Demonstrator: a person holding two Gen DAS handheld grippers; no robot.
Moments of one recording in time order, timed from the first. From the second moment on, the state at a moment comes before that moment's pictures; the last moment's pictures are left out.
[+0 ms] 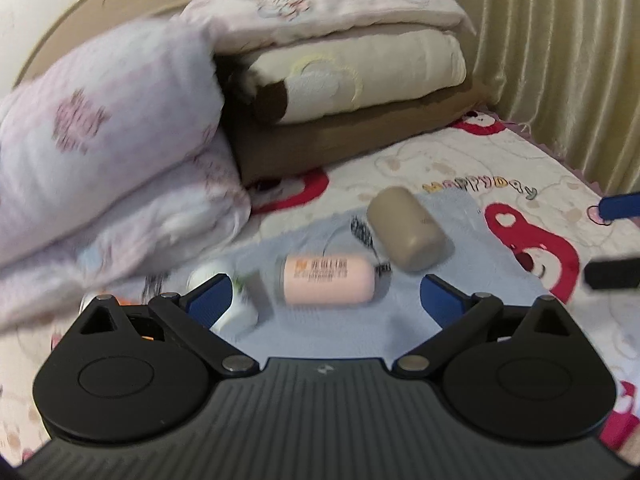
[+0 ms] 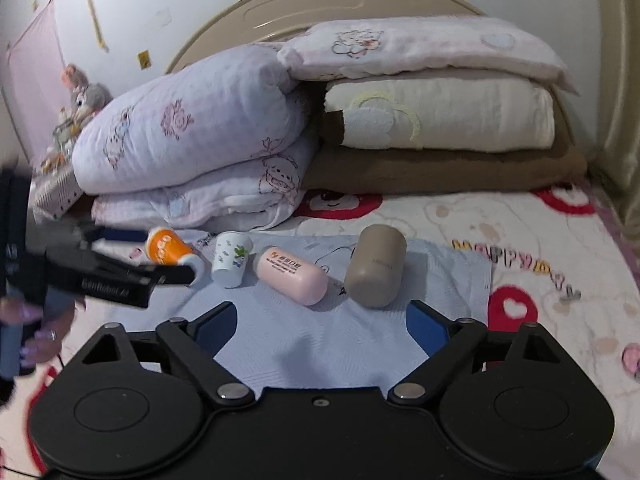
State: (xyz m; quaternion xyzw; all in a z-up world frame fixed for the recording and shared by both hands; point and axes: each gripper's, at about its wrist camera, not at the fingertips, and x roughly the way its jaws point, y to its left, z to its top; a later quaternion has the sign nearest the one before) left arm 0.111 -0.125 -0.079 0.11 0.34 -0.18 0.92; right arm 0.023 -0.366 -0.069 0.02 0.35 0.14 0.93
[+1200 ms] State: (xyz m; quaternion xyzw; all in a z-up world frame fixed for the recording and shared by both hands) left arm 0.251 -0.191 -0.195 -0.05 0.44 -0.27 0.86; right arm 0.162 -0.368 -0.238 0.11 0.30 0.09 0.94
